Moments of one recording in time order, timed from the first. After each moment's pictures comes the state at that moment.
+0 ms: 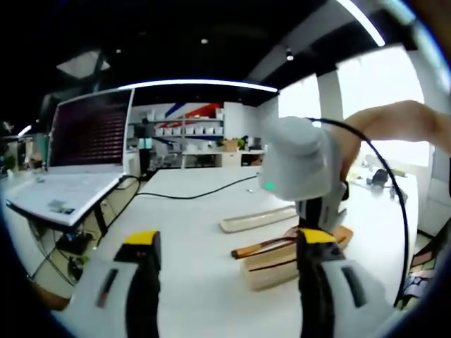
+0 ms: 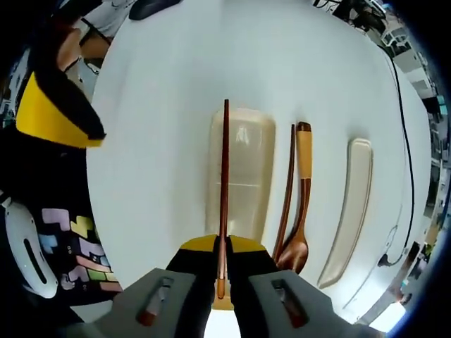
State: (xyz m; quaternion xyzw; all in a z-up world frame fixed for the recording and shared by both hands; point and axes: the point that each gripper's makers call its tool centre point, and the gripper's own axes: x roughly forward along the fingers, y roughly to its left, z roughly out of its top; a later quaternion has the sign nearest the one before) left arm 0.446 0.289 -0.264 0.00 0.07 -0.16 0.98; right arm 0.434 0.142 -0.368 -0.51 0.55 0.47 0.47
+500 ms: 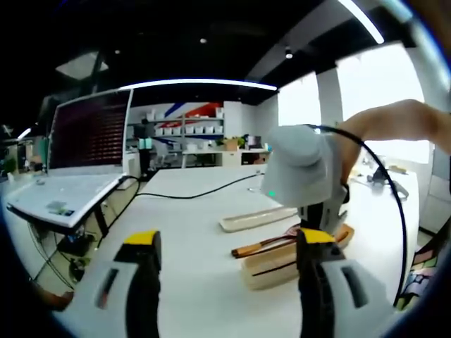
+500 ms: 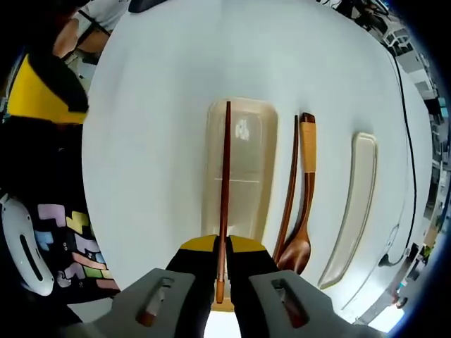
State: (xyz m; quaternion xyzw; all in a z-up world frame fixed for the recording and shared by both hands) left arm 0.447 0.285 -0.264 0.01 0.07 -0.16 0.98; right arm 0.437 0.136 -0.373 -0.51 0.55 0.47 0.47
